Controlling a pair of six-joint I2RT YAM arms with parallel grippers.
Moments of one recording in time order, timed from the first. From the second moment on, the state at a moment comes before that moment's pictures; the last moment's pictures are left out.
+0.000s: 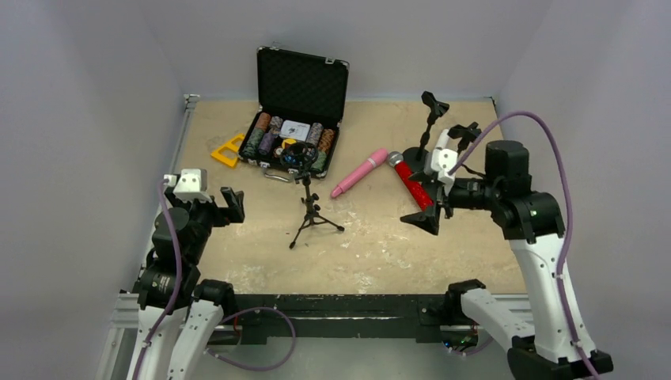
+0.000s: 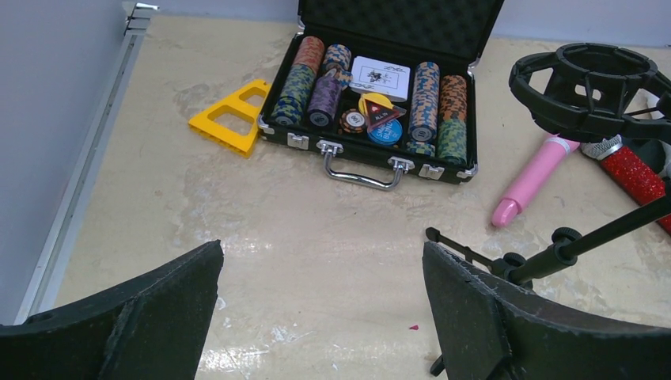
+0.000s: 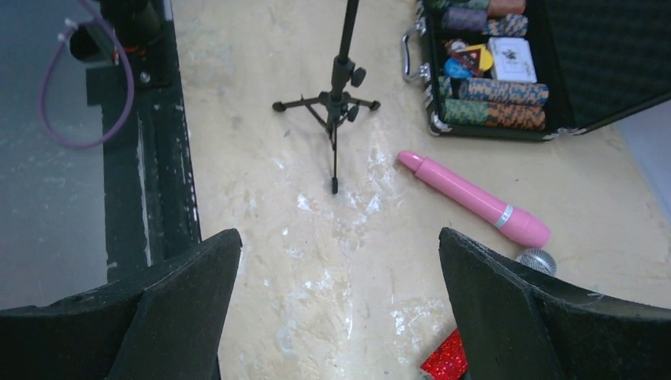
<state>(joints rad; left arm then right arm) -0.17 0.37 0.71 -0.54 -0.10 -0.15 0.14 0.89 1.30 -1.02 -0.99 -0.67</state>
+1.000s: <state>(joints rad) -0.17 0.38 0.71 -0.54 -0.08 -0.14 0.44 1.30 0.96 -0.57 -0.20 -0.52</state>
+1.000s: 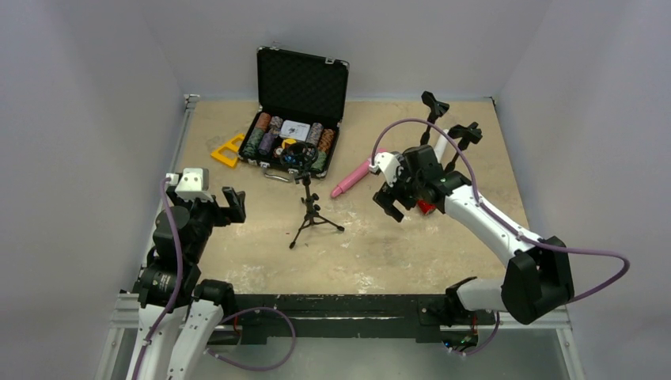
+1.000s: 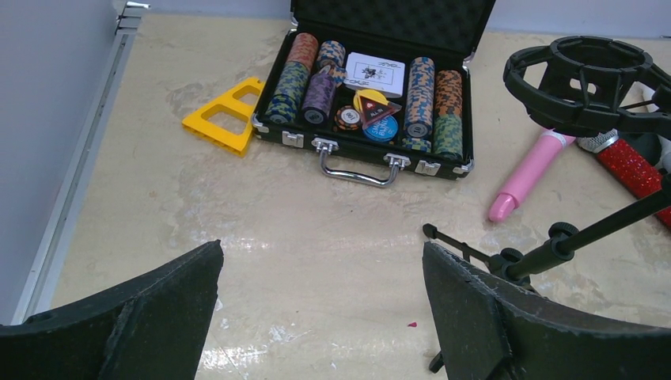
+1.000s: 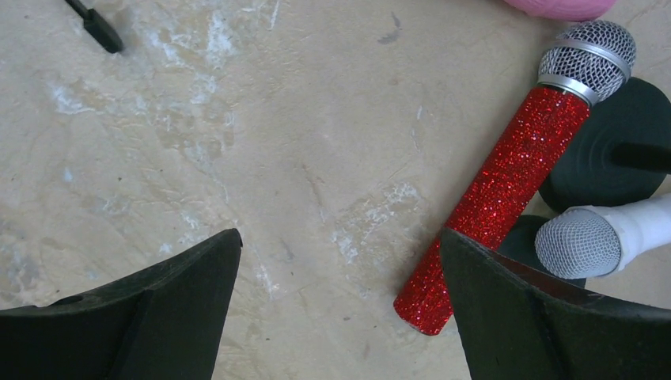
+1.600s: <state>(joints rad) -0.17 0.37 0.71 -0.53 -0.06 -0.14 0.31 1.53 0.96 -0.43 -0.03 -0.47</state>
